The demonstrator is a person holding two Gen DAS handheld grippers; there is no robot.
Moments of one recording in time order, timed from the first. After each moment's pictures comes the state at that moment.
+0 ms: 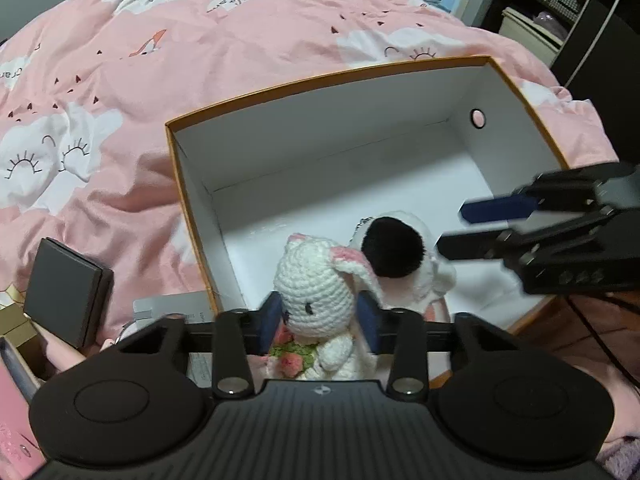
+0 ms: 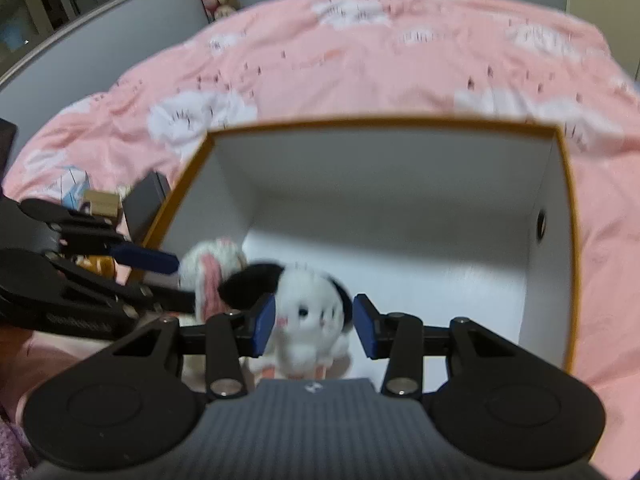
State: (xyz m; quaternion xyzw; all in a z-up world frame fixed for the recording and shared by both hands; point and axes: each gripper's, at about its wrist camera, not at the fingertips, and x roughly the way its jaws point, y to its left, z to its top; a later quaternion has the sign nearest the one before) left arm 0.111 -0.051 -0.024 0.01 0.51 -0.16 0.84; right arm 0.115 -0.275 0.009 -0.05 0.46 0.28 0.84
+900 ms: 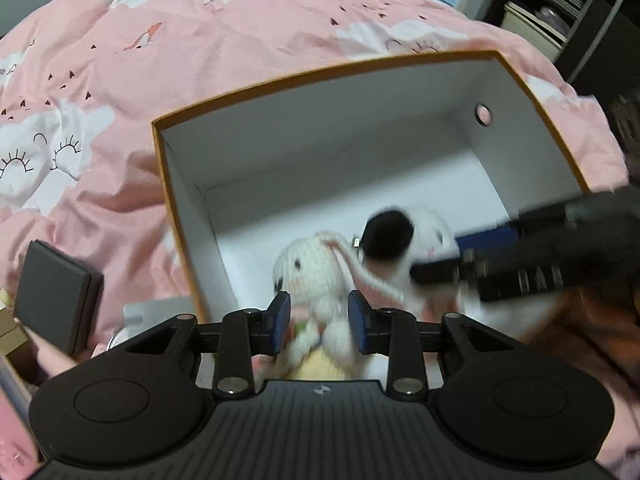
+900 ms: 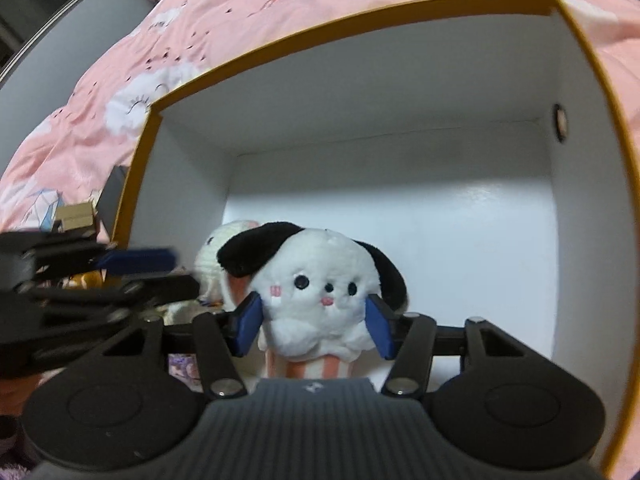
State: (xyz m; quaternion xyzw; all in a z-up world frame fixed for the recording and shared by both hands) left arm 0.116 -0.055 -0.027 0.01 0.53 -0.16 0.83; right arm 0.140 -0.281 -0.019 0.03 0.55 0.23 0.80
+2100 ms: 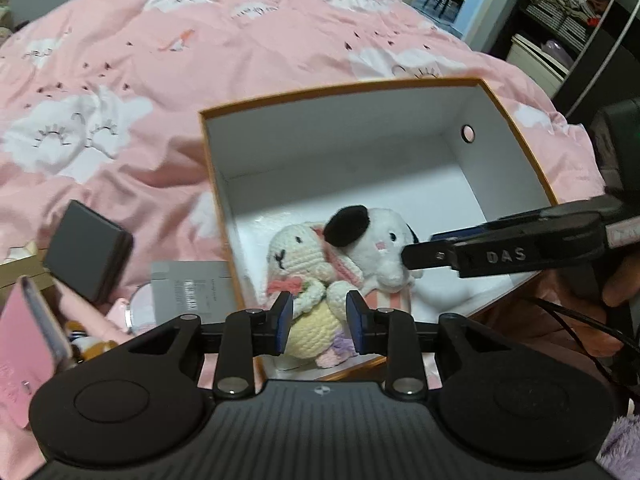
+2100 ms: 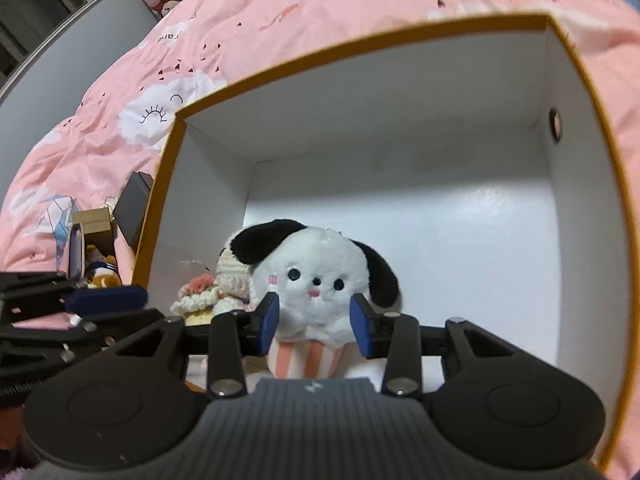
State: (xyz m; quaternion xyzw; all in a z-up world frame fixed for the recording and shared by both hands) left arm 0.074 -0.032 0.001 -0.03 0.50 -0.13 0.86; right arm 0.114 -0.267 0.000 0.03 0.52 0.23 0.82
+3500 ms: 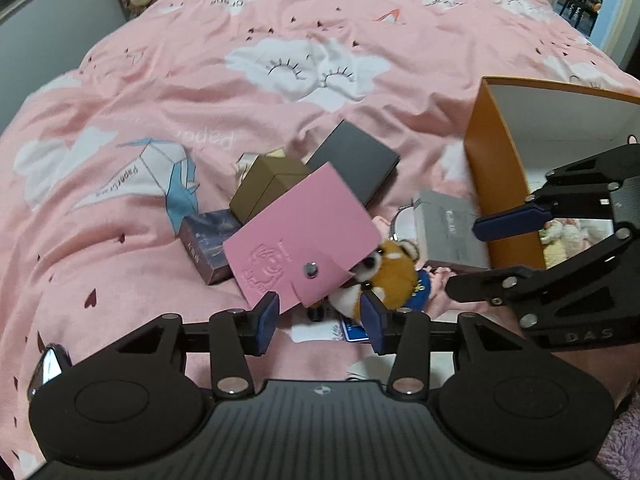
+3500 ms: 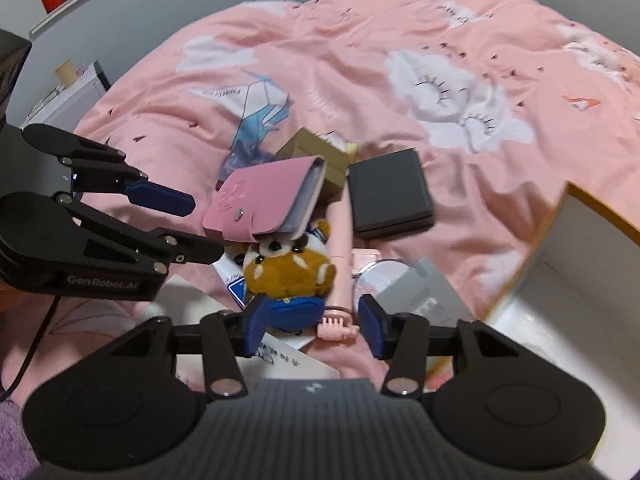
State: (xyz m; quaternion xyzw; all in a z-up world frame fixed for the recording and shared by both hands) left arm 0.013 0.114 0.001 -0.02 0.53 0.07 0.85; right arm 0.065 -0.053 0.006 -0.19 0.44 0.50 0.72
